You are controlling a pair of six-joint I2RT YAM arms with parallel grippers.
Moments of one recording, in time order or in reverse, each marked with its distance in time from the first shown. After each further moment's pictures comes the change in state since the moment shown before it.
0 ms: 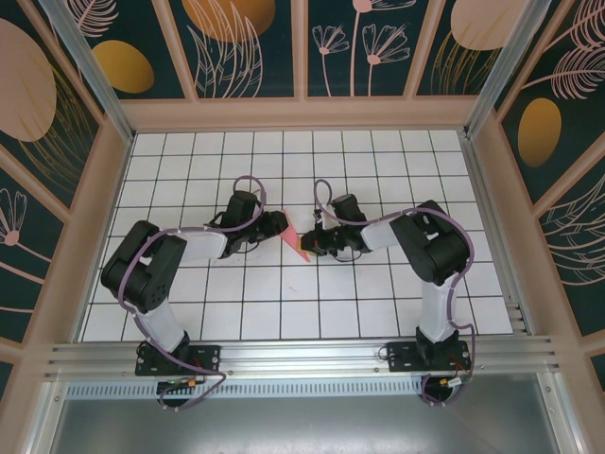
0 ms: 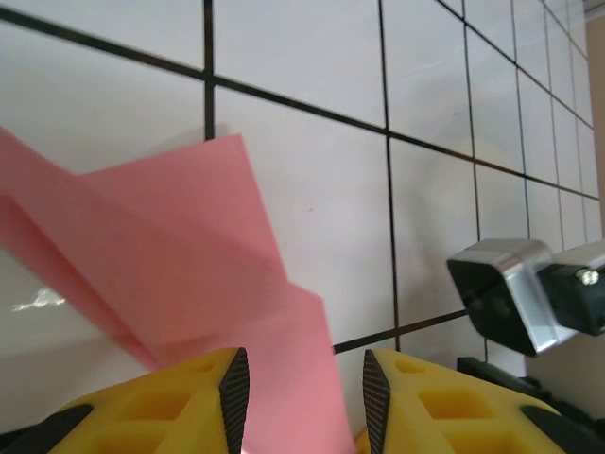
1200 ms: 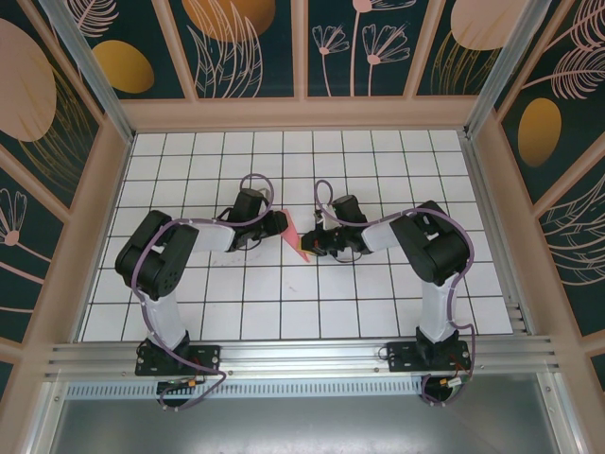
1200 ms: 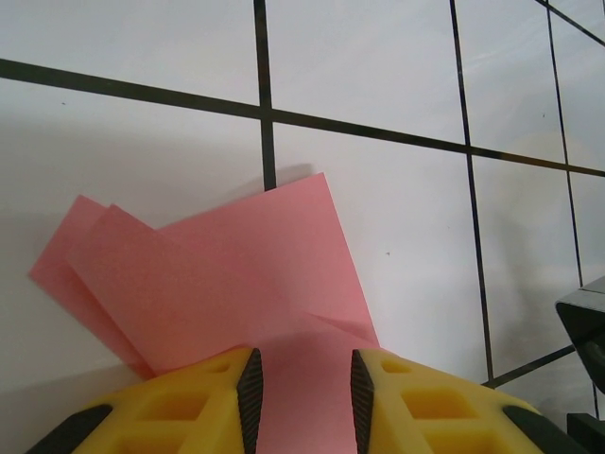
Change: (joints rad) left arm 0.000 0.116 0.096 -0.051 -0.082 0.118; right arm 0.000 -0.001 -0.014 0.029 0.002 0.009
